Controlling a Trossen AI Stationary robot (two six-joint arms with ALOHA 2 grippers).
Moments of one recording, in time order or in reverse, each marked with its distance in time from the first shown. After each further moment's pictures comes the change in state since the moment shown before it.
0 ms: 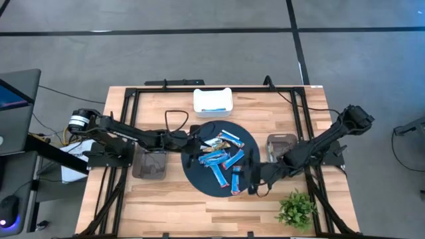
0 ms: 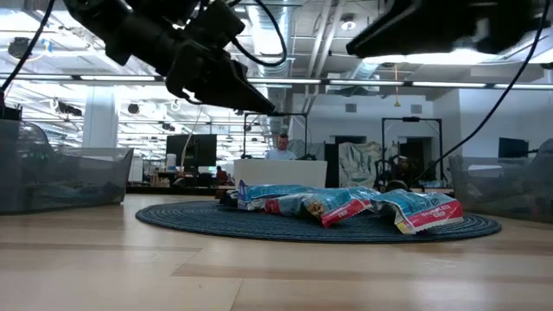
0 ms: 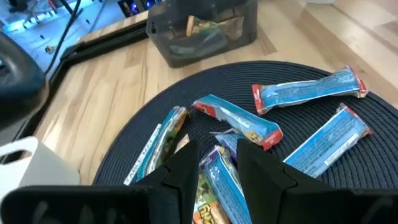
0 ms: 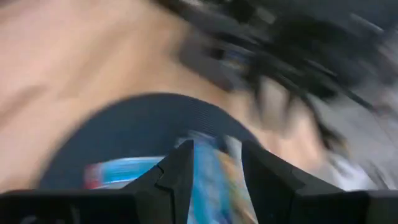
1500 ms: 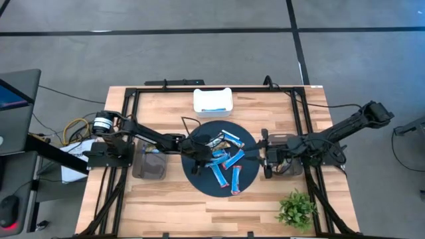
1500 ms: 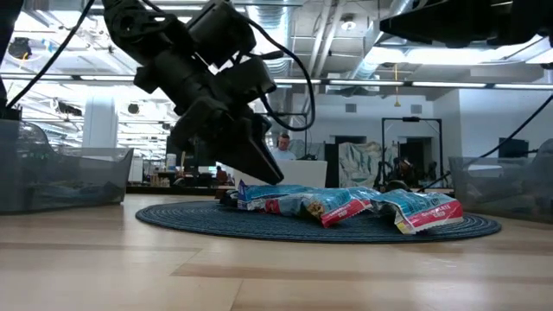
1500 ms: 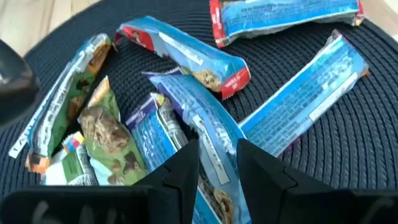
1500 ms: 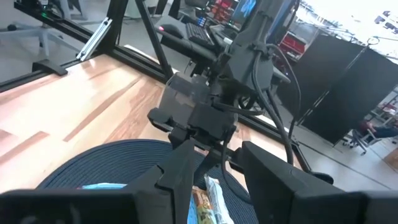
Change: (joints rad) left arm 0.006 0.281 0.156 -0.156 0.130 -0.066; right arm -0.168 -0.434 -0.361 0.305 -0.270 -0.117
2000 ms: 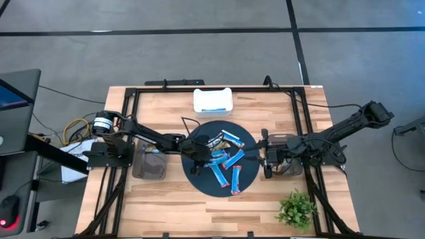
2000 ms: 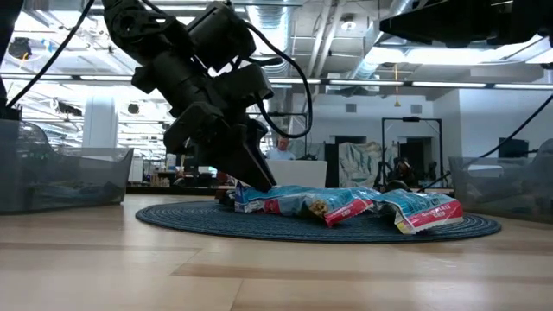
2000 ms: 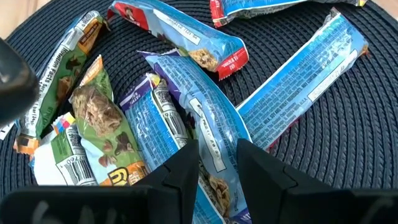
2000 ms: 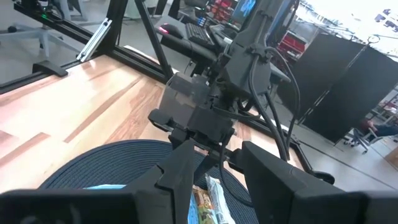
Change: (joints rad) left arm 0.003 0.000 0.000 -0.046 0.001 -0.015; right arm 0.000 0.000 0.000 0.000 0.000 0.008
